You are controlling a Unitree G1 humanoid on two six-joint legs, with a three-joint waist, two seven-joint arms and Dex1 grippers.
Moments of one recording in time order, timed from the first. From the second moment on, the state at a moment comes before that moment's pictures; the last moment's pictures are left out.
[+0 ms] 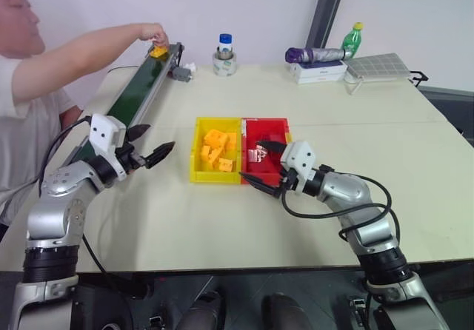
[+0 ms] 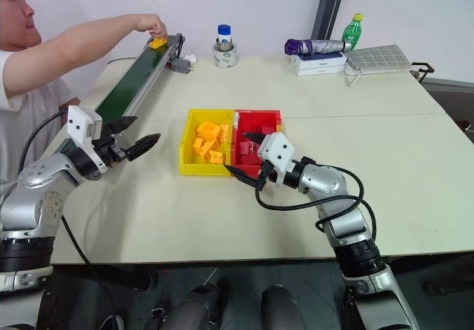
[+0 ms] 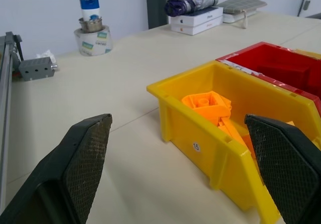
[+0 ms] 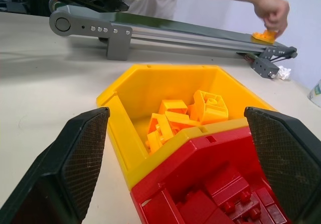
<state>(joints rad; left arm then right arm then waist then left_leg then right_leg) -0.40 0.62 0.25 0.00 -0.46 0.36 -0.76 -0.43 -0.40 0.13 -0.10 0.20 0.12 0.79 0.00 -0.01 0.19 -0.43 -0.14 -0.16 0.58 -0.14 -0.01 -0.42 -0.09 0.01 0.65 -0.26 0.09</state>
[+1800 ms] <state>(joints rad) -0.15 0.57 0.61 -0.03 -0.49 0.24 -0.45 -0.44 -0.40 0.13 -0.09 0.25 0.12 0.82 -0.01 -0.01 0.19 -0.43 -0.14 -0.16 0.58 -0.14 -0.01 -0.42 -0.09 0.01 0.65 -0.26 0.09</state>
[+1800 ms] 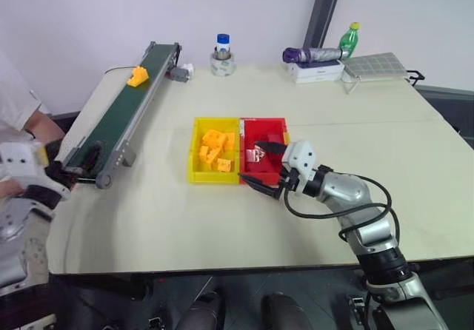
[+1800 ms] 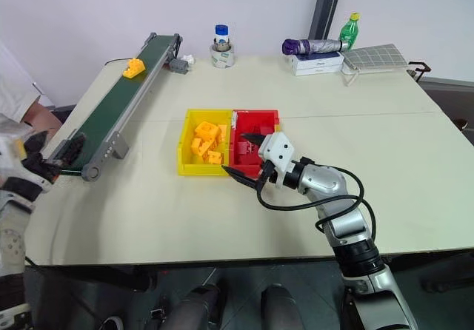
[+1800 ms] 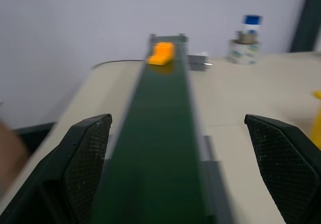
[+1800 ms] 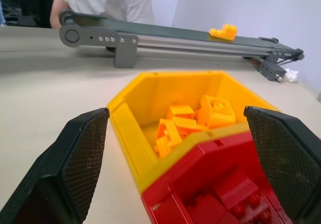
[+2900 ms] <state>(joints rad) -0.13 0.57 0.59 0.00 -0.46 0.23 -0.43 -0.44 -0.40 0.13 -0.09 0.24 0.12 0.82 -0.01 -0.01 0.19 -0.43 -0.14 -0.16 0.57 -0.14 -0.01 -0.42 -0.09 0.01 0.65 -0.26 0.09</state>
